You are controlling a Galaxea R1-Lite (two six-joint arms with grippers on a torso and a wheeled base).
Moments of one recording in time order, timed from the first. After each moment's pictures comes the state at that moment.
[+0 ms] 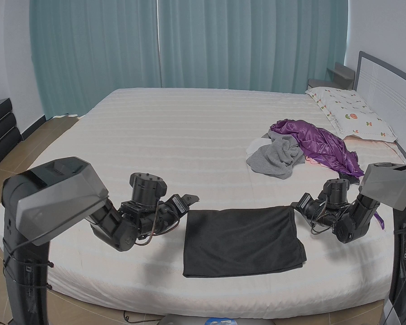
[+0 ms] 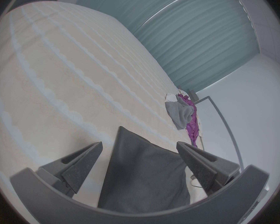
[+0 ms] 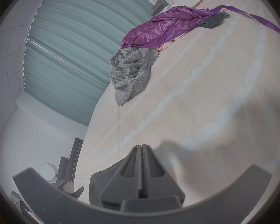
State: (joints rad) left arm -0.44 2.33 -1.03 -0.78 -0.08 -0.95; right arm 0.12 2.44 -0.86 -1.09 0.21 0.86
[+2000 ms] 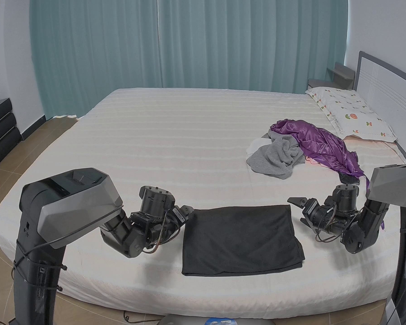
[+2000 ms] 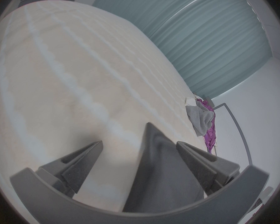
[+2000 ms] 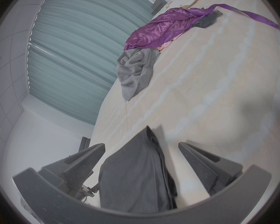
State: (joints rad) left arm -0.46 2.44 -1.07 -0.74 0.06 -1.00; right arm 0.12 2.37 -0.67 -1.24 0.26 0.90
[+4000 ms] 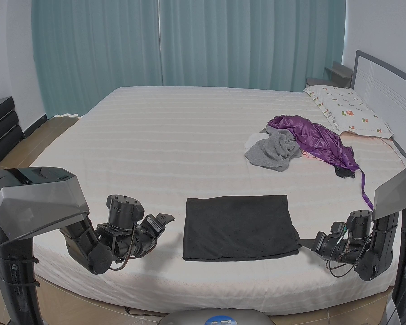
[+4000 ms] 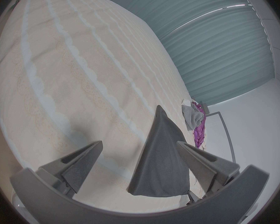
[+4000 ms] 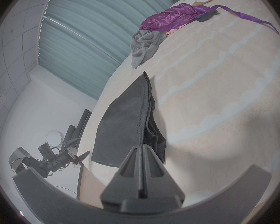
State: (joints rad) left arm -0.41 2.24 -0.67 -0.95 -0.02 -1.13; right arm 0.11 2.36 -0.24 -1.55 0.43 0.67
